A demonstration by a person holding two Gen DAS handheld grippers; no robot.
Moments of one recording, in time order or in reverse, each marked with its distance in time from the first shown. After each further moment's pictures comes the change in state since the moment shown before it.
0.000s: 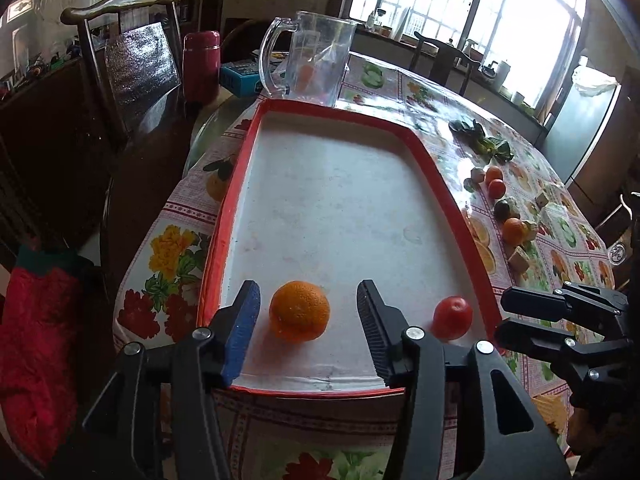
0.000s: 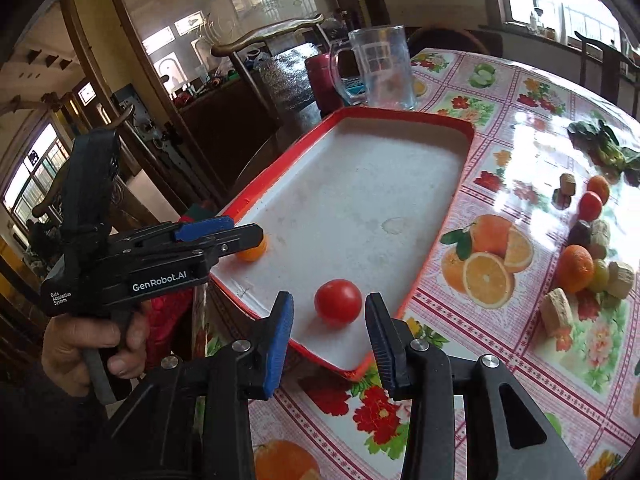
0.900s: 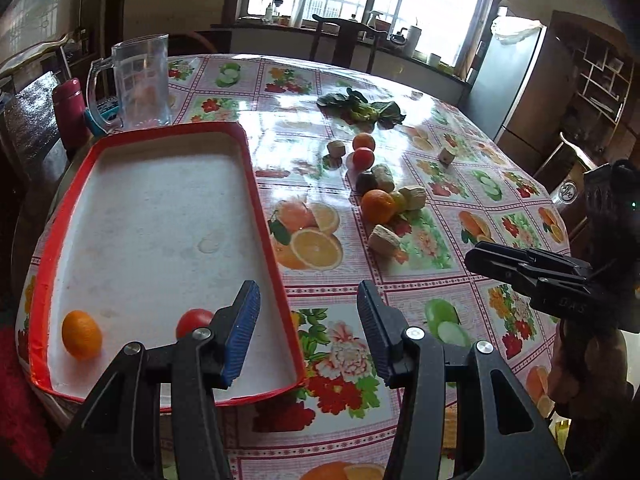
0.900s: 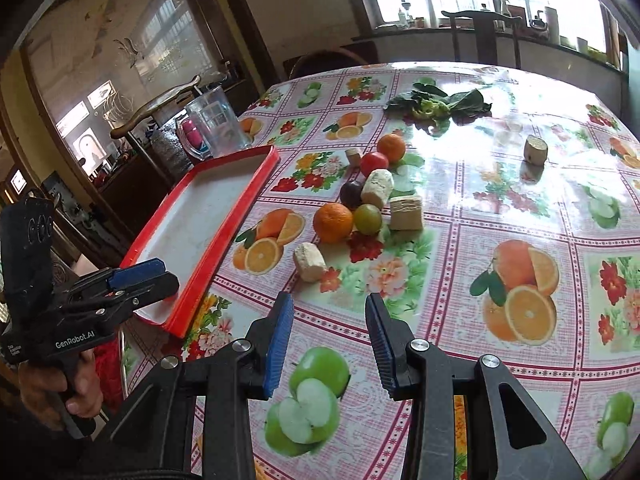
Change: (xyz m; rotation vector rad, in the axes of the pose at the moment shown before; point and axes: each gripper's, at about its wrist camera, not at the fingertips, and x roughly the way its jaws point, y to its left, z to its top) left arm 0.006 -0.141 -0.001 0.214 0.031 -0.195; right arm -0.091 -0.134 -0.052 0.267 -0.128 -0.225
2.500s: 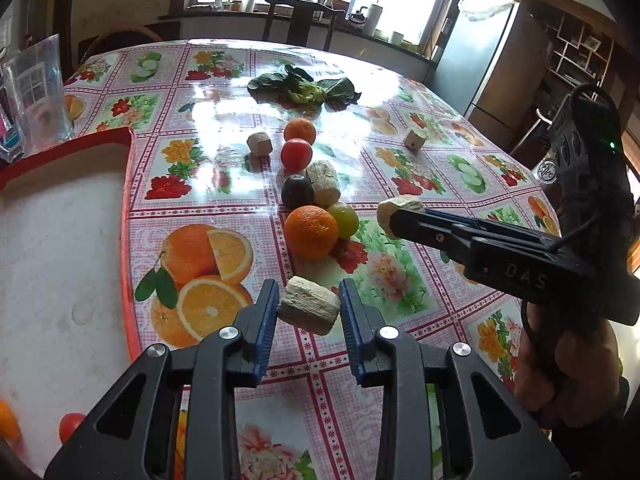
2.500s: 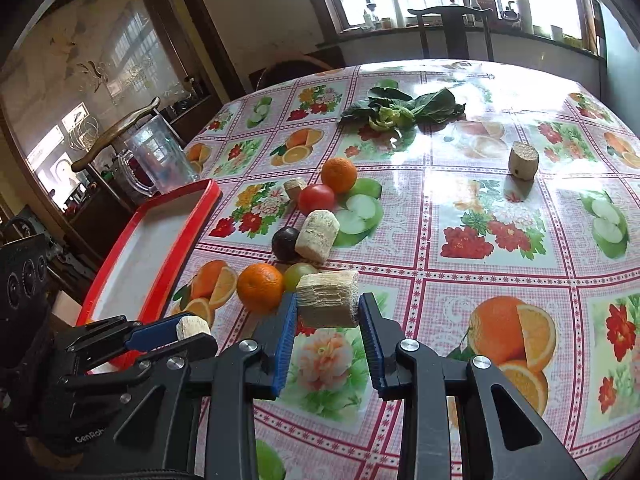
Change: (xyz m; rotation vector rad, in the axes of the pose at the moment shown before) left arm 0.074 -0.041 0.030 0.071 0.047 -0.119; right arm 0.039 -0.030 0.035 0.071 -0.038 -0.050
